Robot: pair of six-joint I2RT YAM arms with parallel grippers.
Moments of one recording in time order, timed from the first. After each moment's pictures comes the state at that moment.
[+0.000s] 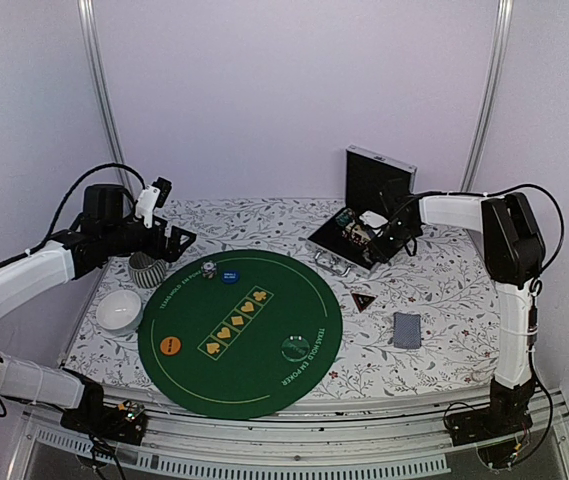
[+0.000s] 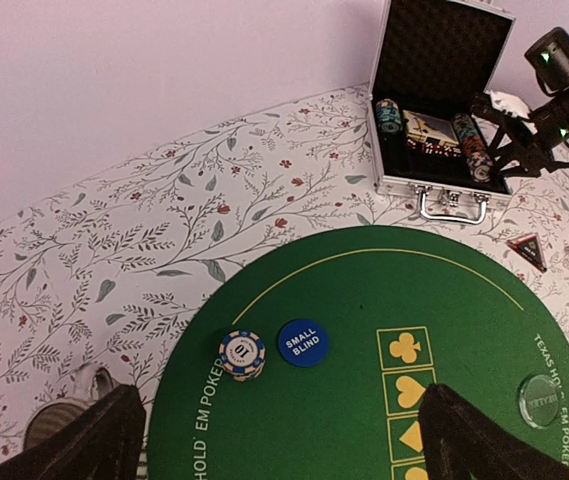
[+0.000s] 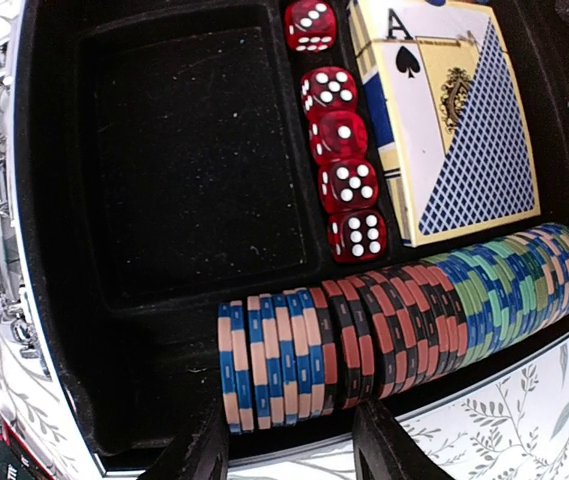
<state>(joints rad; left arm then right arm) -0.29 1.20 0.86 -0.13 0.25 0.09 0.37 2.16 1.64 -0.58 -0.02 -0.40</state>
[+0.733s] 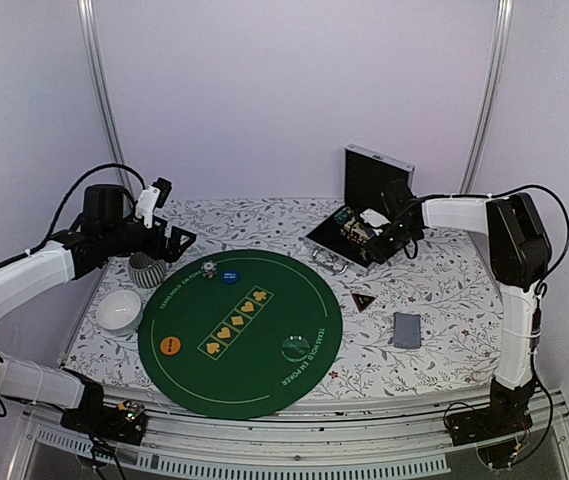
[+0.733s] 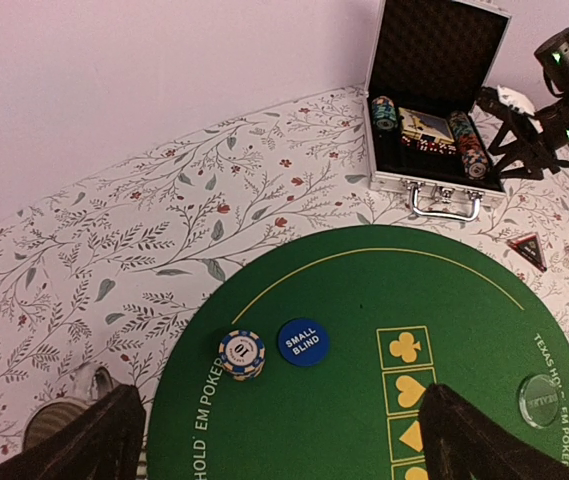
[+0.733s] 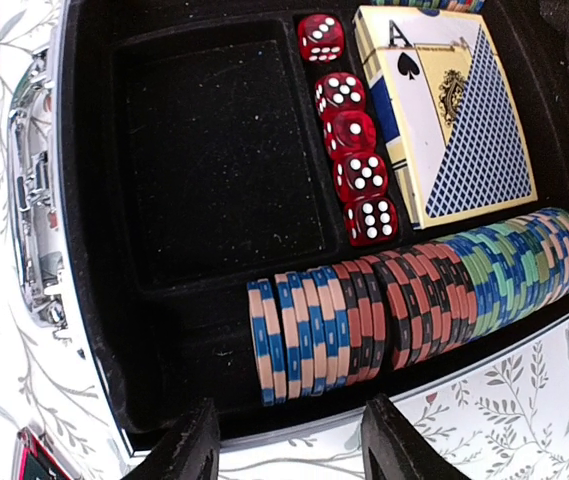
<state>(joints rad) -0.29 1.20 0.86 -0.13 0.25 0.09 0.38 2.11 1.56 -0.49 -0.04 -0.33</state>
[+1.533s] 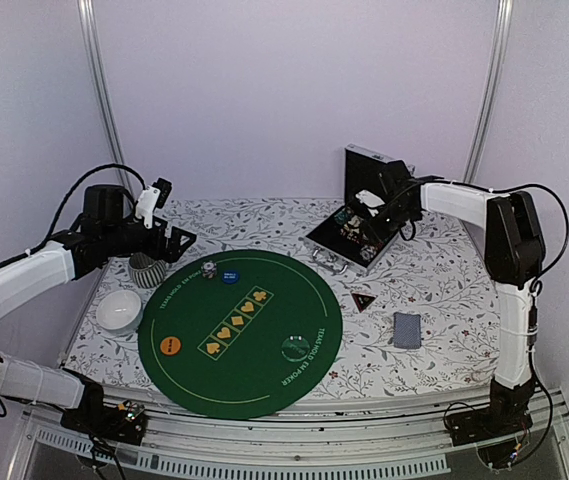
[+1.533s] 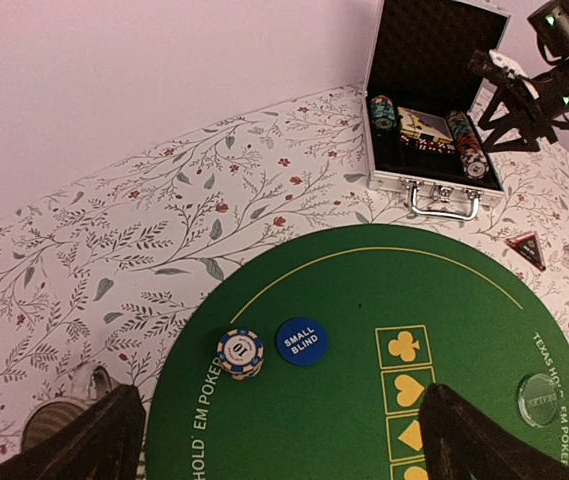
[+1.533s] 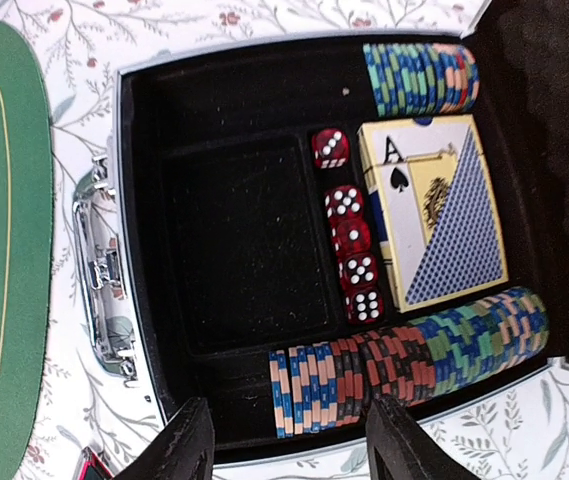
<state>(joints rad) -0.29 1.20 0.85 -0.13 0.25 0.09 0.37 2.14 1.77 -0.62 -0.14 -0.32</state>
